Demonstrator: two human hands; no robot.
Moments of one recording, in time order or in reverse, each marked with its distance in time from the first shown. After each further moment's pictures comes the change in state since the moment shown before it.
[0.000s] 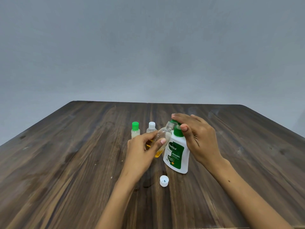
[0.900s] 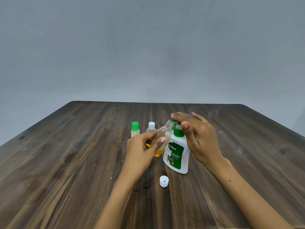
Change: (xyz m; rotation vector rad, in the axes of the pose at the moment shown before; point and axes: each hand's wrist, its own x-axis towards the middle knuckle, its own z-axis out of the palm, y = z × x) left_hand 0.003 0.001 0.000 -0.019 -0.010 0.009; right_hand 0.001 0.001 0.000 0.023 0.004 0.016
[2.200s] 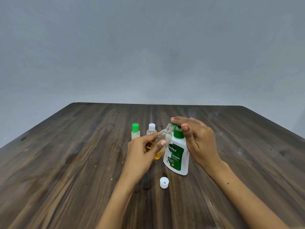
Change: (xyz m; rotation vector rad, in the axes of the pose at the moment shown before) left_hand -0.002 -0.004 0.001 -0.029 -0.006 0.000; right_hand -0.005 -0.002 0.002 0.065 0.040 0.041
